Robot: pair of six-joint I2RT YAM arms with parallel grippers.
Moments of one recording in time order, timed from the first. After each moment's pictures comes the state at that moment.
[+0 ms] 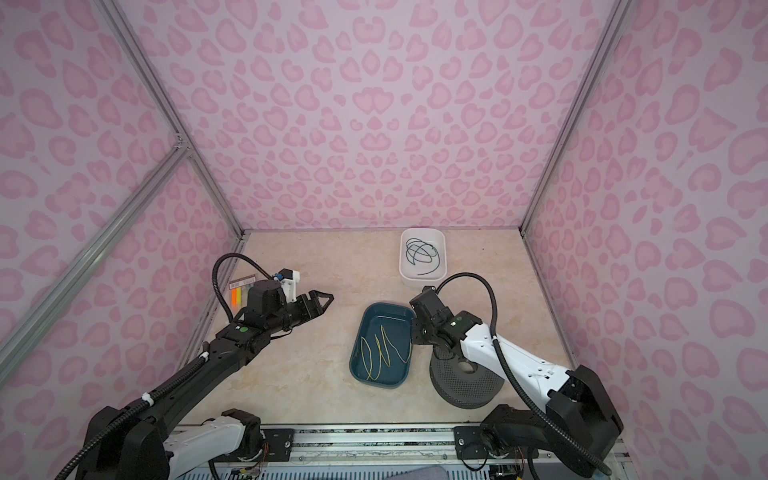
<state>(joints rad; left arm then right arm) -0.33 1.13 0.67 -0.12 0.34 -0.71 0.67 1.30 0.84 -0.59 0.11 0.62</state>
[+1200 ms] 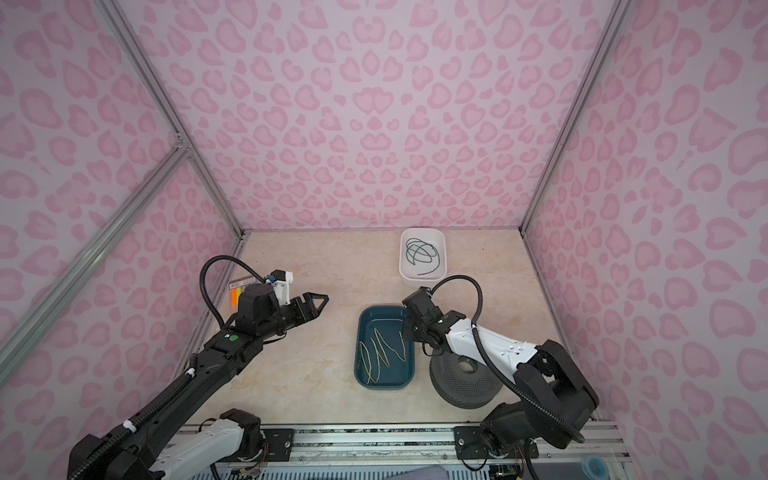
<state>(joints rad) -0.33 1.01 0.67 -0.20 0.29 -0.69 0.66 1.44 0.82 -0.40 0.09 0.73</state>
